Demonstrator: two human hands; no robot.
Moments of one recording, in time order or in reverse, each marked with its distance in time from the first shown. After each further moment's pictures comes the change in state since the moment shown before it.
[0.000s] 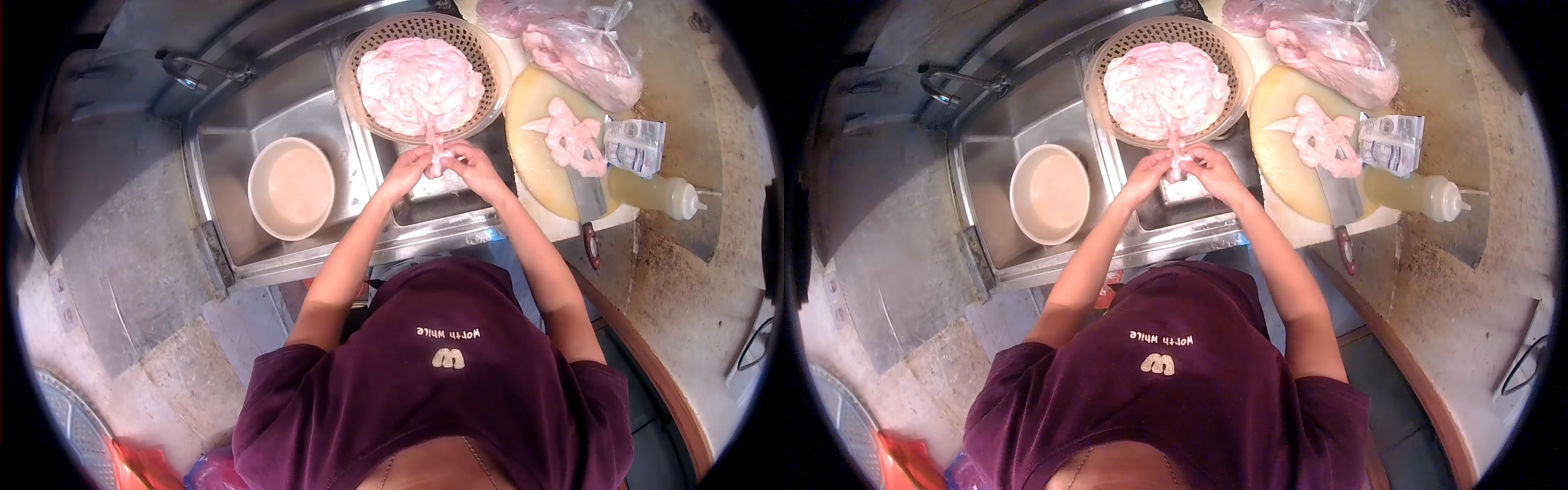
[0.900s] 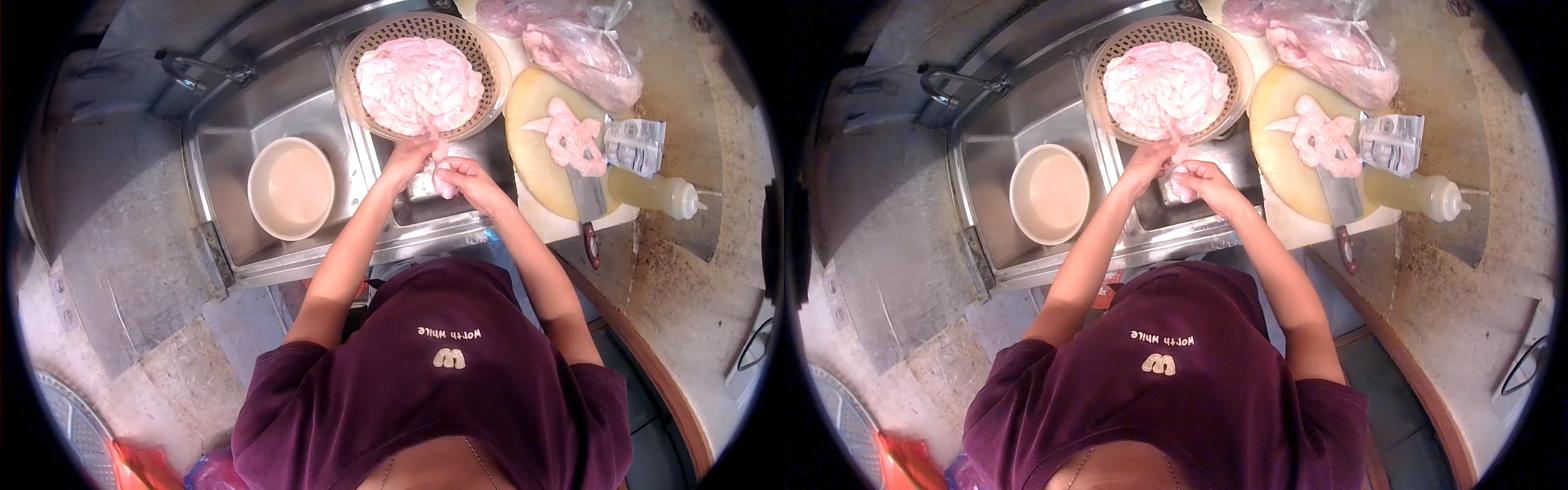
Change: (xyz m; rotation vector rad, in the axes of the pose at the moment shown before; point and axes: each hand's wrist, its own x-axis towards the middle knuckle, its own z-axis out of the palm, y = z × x) left_hand 0.010 0.026 0.006 0.114 0.156 -0.136; right_hand -0.018 -0.010 0.009 0.458 -0.174 0.291
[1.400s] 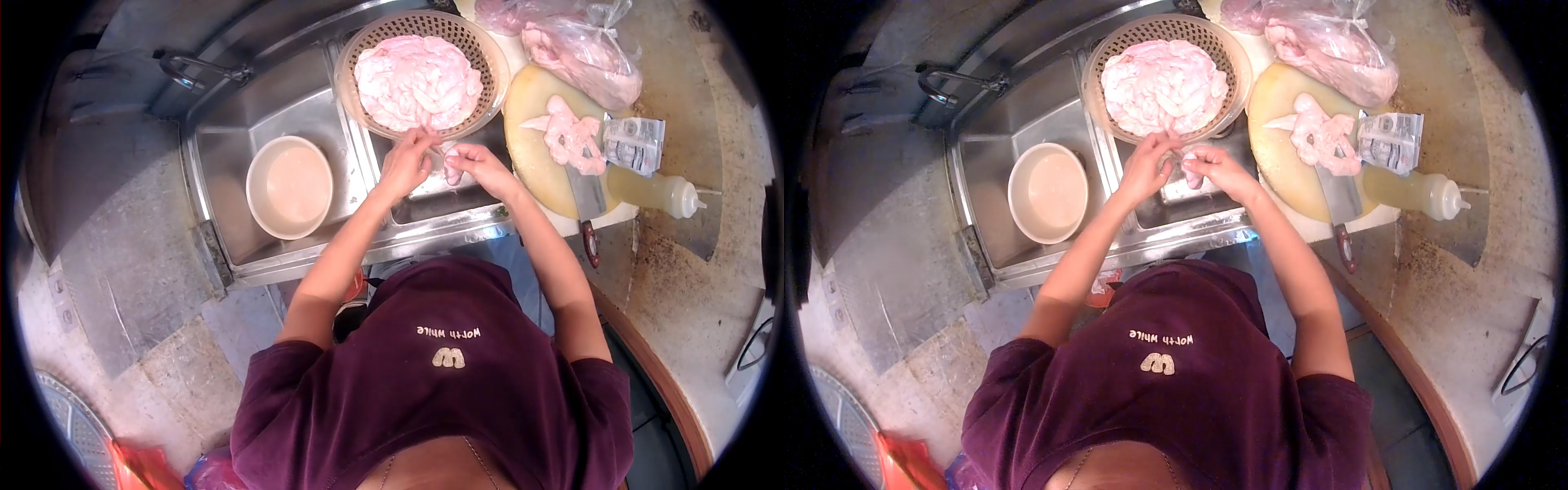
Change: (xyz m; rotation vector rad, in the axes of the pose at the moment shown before) left_hand -0.013 -0.001 0.000 0.839 0.161 0.697; right_hand 0.005 -0.025 -0.022 -0.215 -0.041 0.014
